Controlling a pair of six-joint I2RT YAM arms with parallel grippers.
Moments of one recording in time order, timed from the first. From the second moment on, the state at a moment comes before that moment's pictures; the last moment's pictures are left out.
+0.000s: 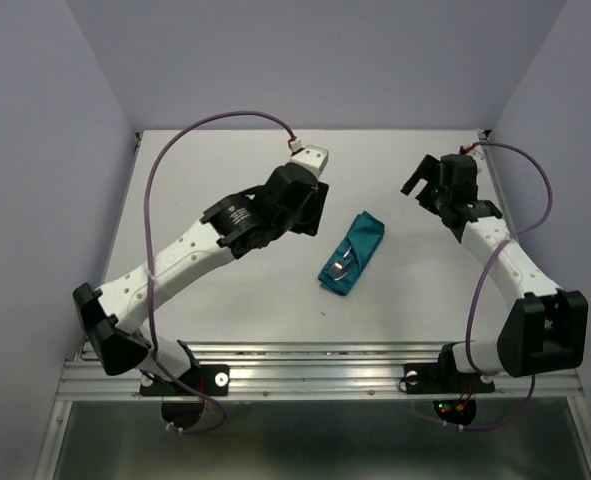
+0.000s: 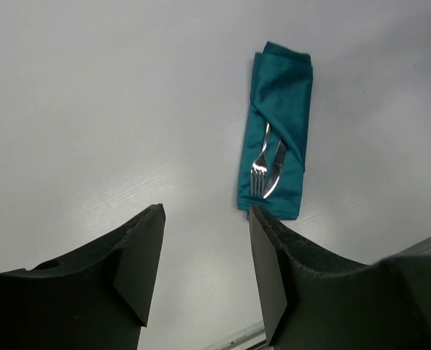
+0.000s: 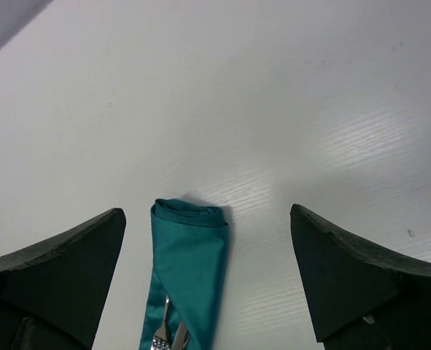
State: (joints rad) left arm -0.94 1.48 1.57 -0.80 -0.35 -0.33; right arm 0.12 1.39 1.05 -0.28 0.18 0.63
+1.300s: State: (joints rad) left arm -0.92 1.08 1.20 -0.65 -0.61 -0.58; right arm 0.36 1.62 1.03 -0.20 0.02 0.59
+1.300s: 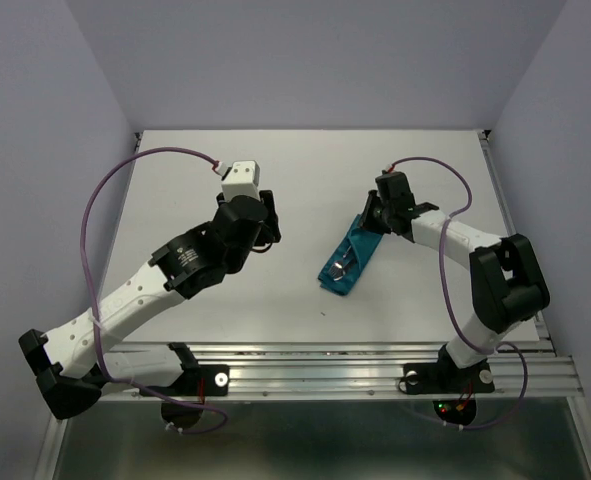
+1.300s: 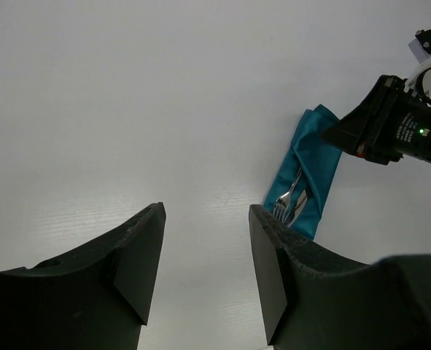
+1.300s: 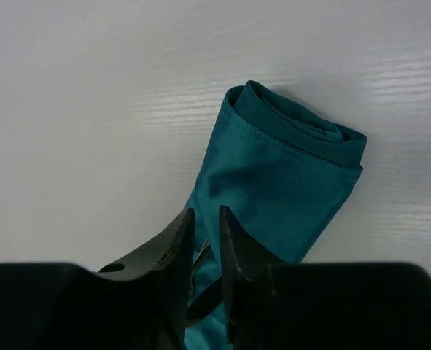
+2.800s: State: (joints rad) left arm -0.92 1.03 1.17 -0.65 -0.62 -0.58; right arm 0.26 1.27 1.03 -0.20 0.64 0.63
